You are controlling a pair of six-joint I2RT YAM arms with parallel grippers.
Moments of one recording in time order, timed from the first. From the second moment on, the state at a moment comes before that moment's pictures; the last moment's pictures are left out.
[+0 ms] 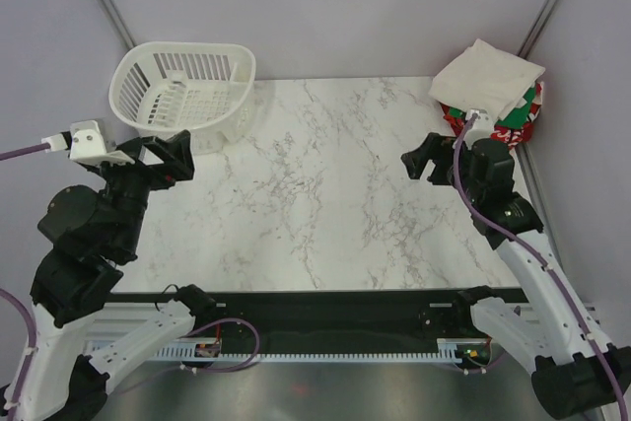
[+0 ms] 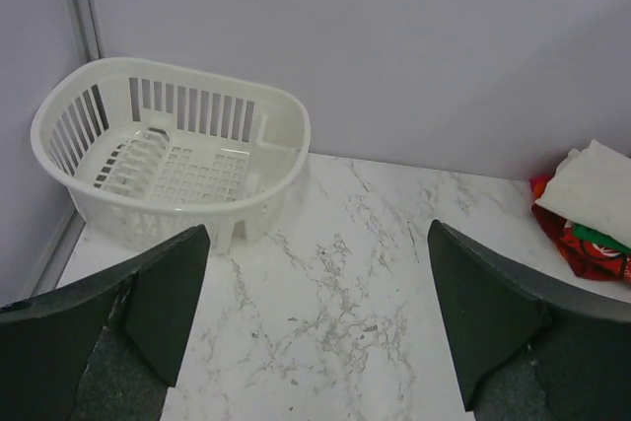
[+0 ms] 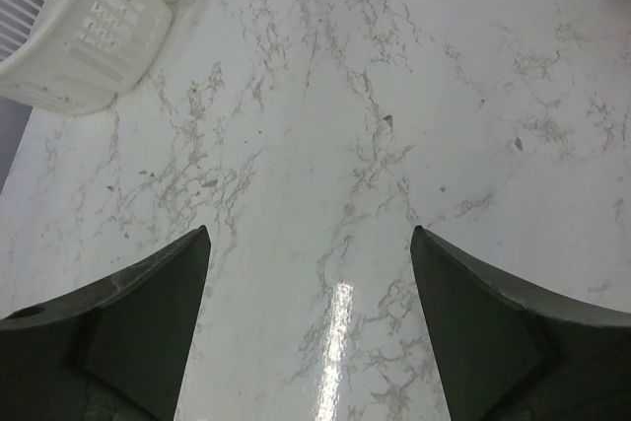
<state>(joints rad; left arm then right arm) -0.62 0.67 1.35 -0.62 -0.60 -0.20 0.24 0.92 0.90 -0.32 -0.10 0.41</state>
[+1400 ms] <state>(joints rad) -0.04 1.43 0.22 1.03 -0.02 -0.03 0.25 0.50 0.57 -0.39 -0.28 0.45</state>
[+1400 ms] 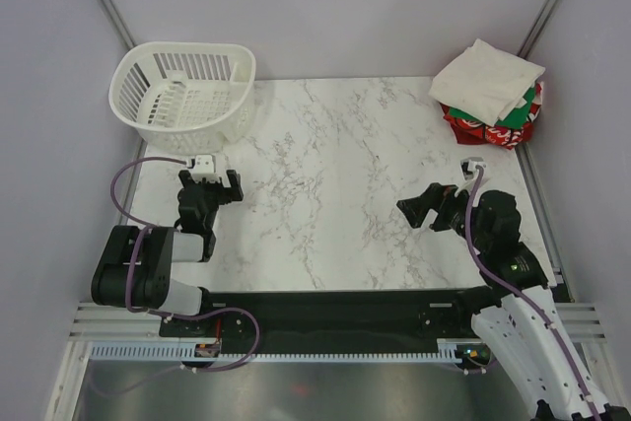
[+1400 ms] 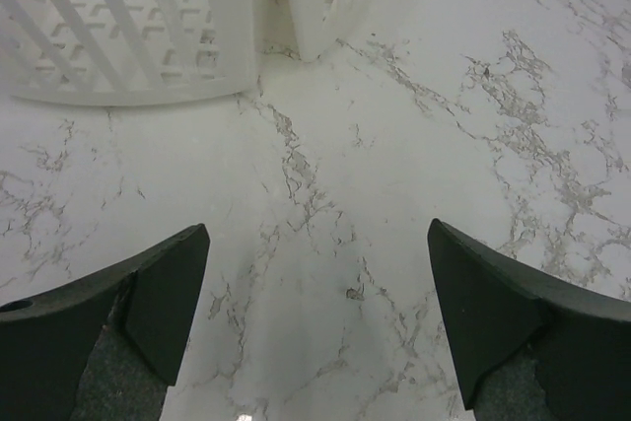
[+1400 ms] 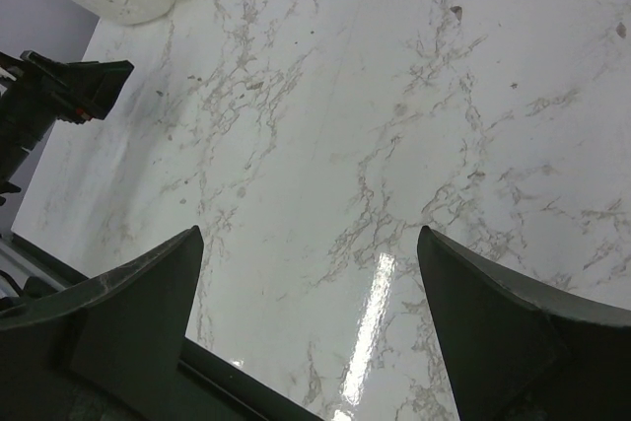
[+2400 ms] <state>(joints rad) -0.04 1.43 0.22 1.06 0.01 -0.03 0.25 0.82 0.70 -0.42 0.50 0.49</state>
